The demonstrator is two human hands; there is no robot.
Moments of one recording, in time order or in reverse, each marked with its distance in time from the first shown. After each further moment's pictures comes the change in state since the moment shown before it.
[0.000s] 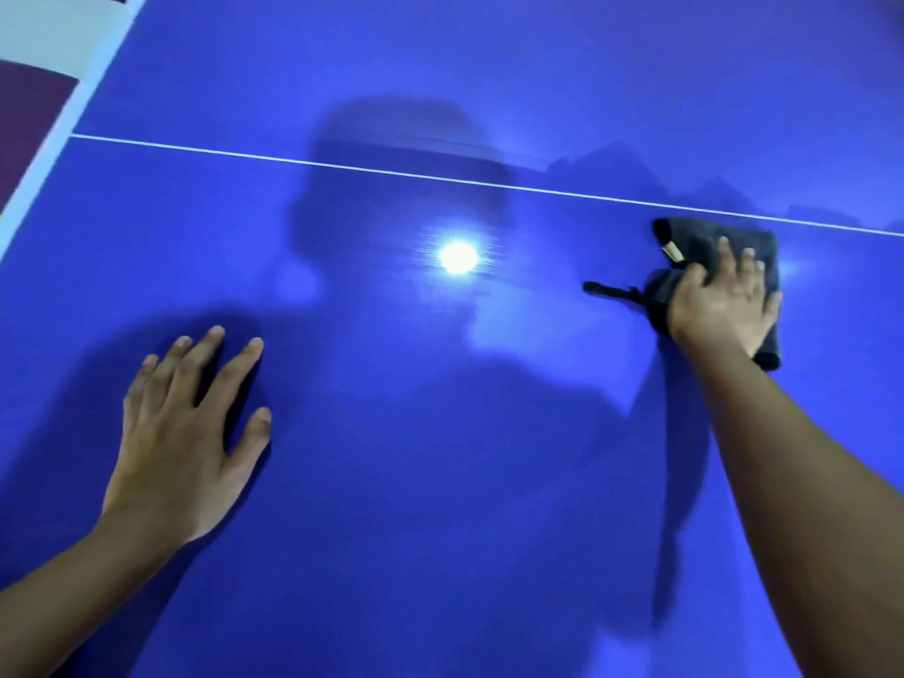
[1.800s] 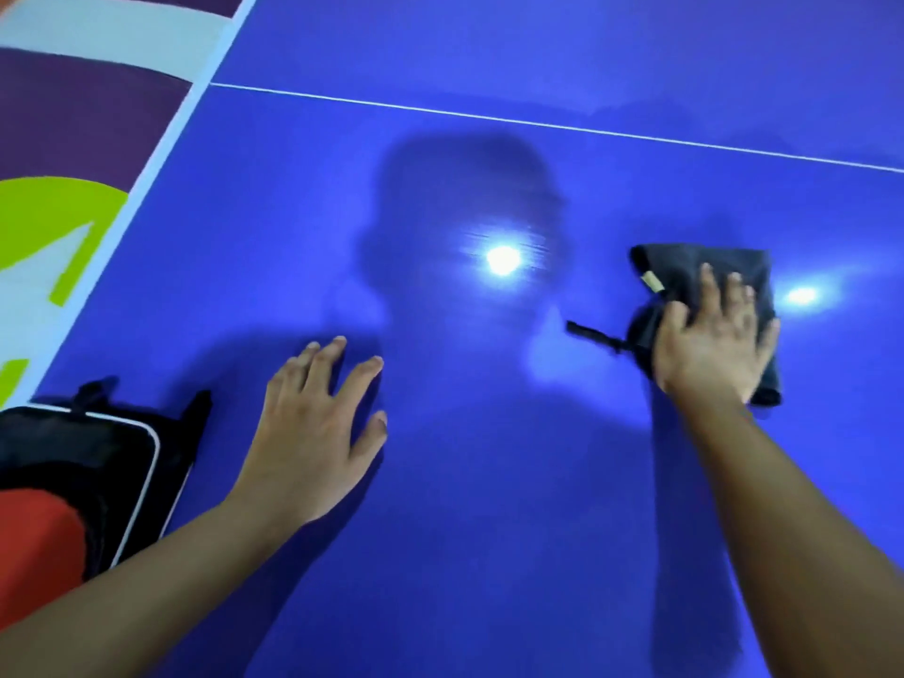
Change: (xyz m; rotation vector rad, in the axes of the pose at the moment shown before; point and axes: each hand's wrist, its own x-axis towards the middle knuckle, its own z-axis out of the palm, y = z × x) left_hand -0.135 0.060 -0.010 0.069 -0.174 0.039; right_hand -0.172 0.058 -0.007 -0.012 -0.024 -0.208
